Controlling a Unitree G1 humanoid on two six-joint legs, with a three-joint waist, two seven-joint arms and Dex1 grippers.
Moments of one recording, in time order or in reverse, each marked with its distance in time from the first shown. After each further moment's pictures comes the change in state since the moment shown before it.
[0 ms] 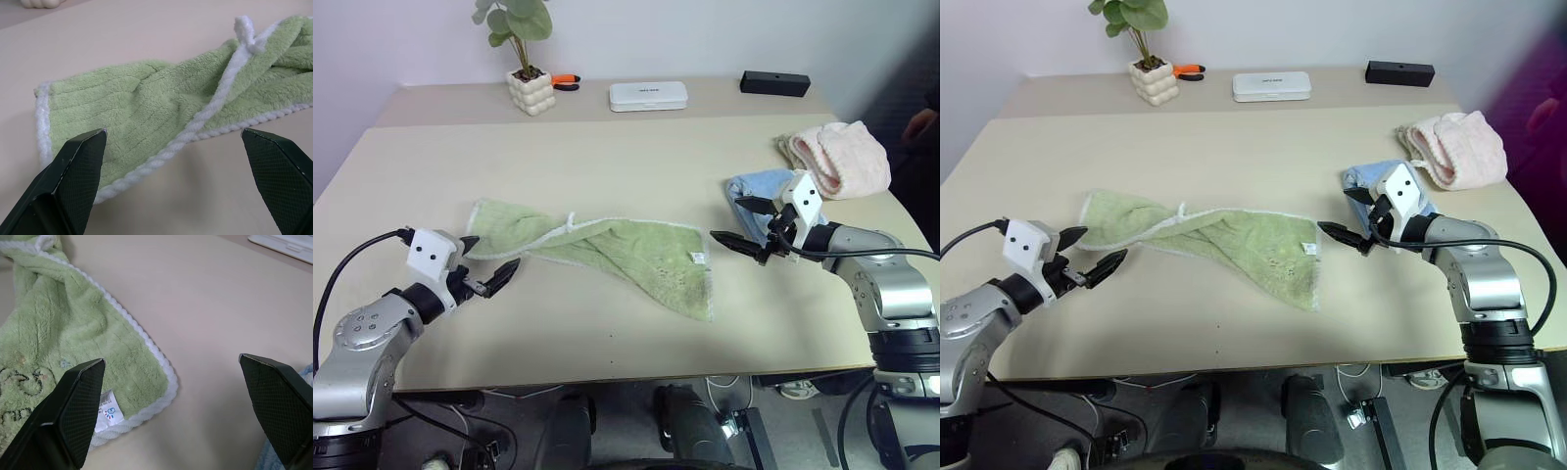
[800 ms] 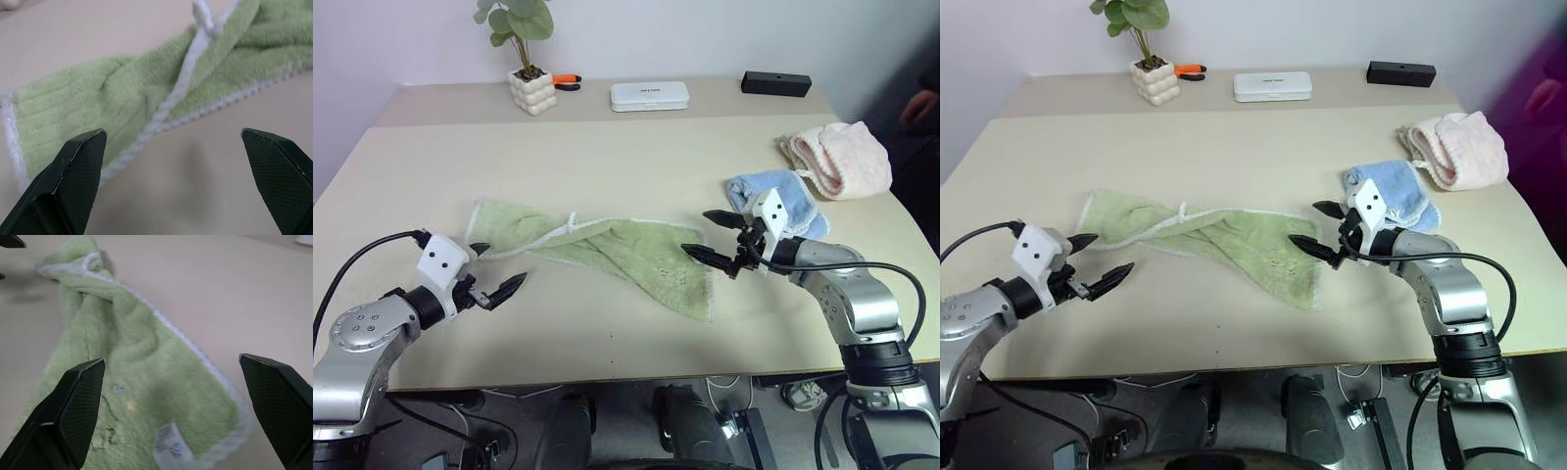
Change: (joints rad) left arm 0.026 0.152 -0.075 0.014 0.112 -0.035 -0.077; right arm 0.050 0.124 0.063 -0.138 0.046 0.091 -0.054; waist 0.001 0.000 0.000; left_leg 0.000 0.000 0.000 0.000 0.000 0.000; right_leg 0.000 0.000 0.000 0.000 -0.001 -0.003
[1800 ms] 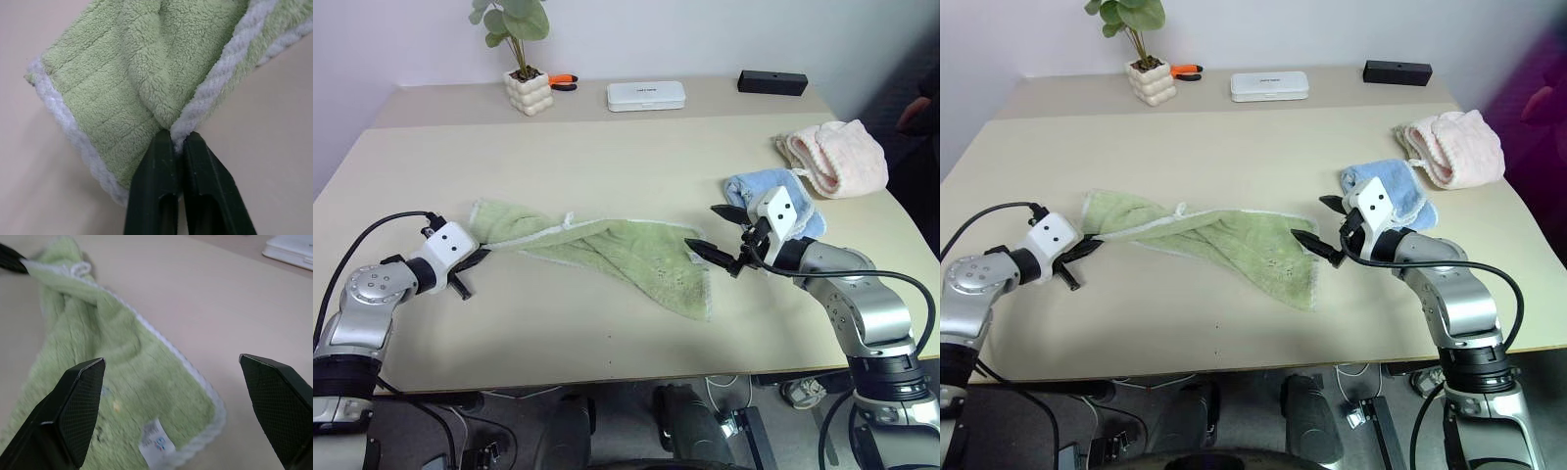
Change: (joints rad) left arm -0.307 0.034 -0.167 0.621 0.247 -0.440 -0.090; right arm 0.037 -0.030 -0.016 -0.099 -0.032 0.009 -0.114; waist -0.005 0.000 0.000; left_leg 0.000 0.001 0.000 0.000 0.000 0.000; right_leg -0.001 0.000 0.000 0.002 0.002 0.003
